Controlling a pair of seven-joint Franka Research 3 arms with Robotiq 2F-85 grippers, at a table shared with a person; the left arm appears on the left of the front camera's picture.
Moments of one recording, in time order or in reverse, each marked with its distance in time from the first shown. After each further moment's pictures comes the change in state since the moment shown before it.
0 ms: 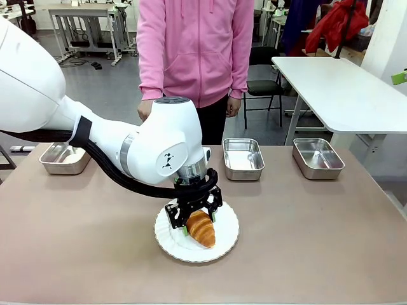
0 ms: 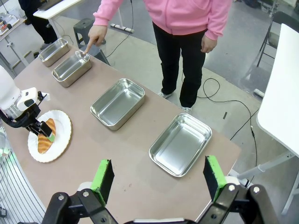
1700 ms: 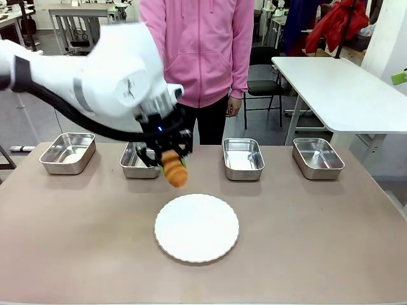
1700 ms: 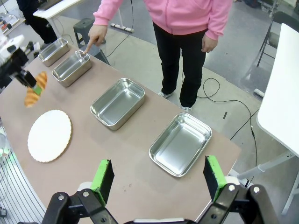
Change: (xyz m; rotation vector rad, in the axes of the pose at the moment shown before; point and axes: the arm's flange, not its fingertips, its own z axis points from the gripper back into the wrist) left arm 0.091 0.034 0.160 -0.084 -0.107 -0.244; right arm 0.000 0.000 0.000 0.000 0.001 0.000
